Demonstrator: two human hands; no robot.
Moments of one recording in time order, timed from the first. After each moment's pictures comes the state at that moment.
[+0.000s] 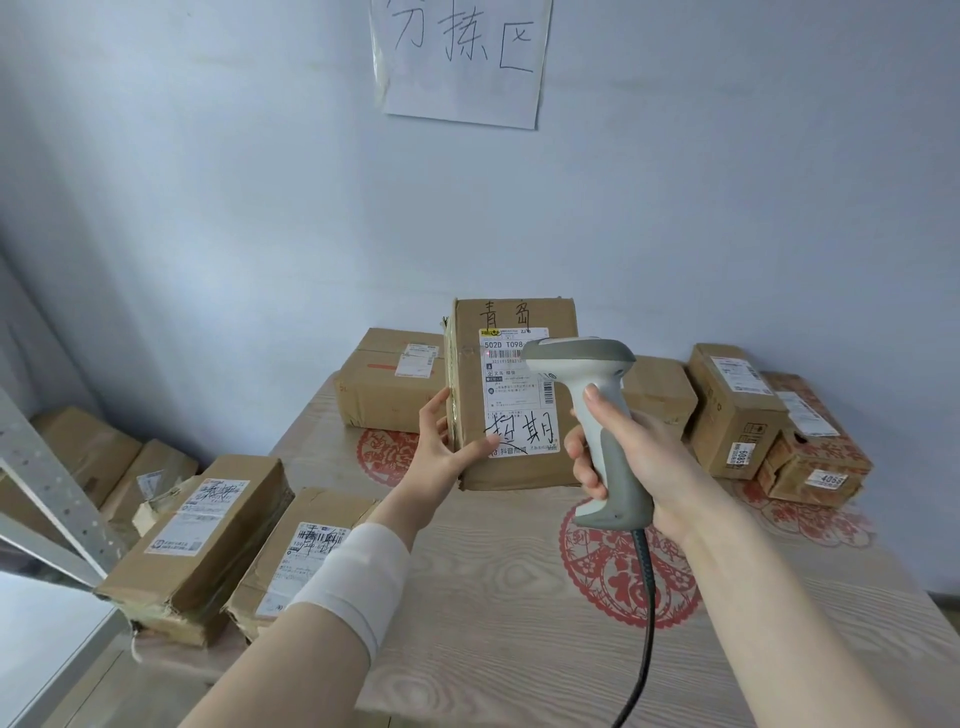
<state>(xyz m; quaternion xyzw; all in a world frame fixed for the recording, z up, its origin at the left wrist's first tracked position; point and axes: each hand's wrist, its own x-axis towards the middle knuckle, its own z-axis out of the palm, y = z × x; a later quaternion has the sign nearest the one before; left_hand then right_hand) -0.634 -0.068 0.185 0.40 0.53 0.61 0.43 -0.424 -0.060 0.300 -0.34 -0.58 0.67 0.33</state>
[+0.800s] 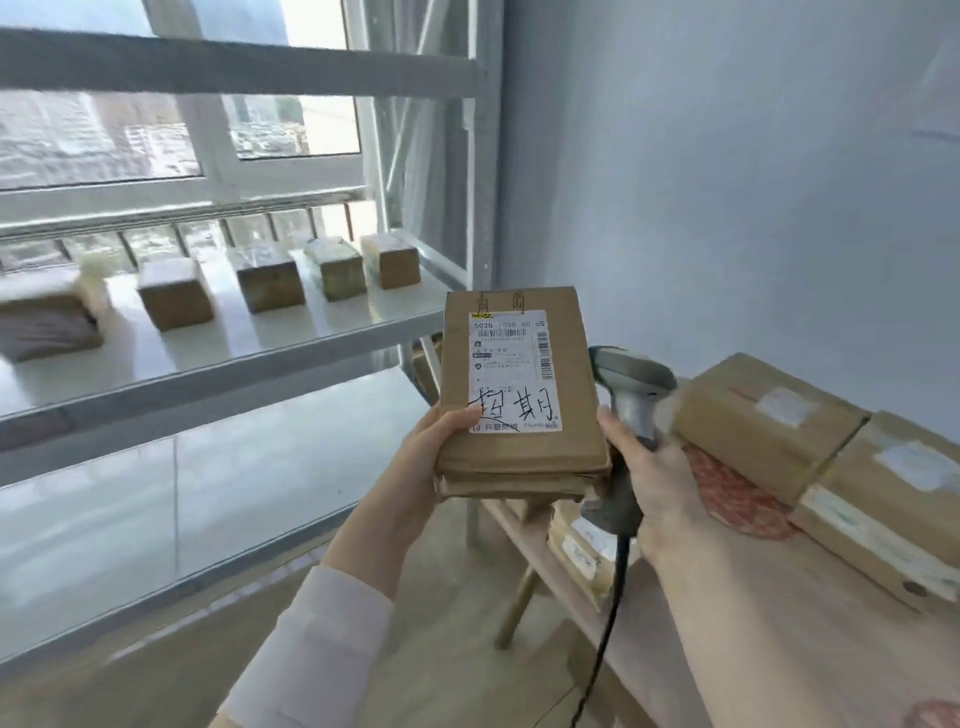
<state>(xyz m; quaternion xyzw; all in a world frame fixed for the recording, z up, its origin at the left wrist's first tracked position) -0.718 -0.413 0.250 0.05 0.60 0.76 0.23 -0.635 -0.232 0.267 -0.23 -0.58 0.76 0.17</state>
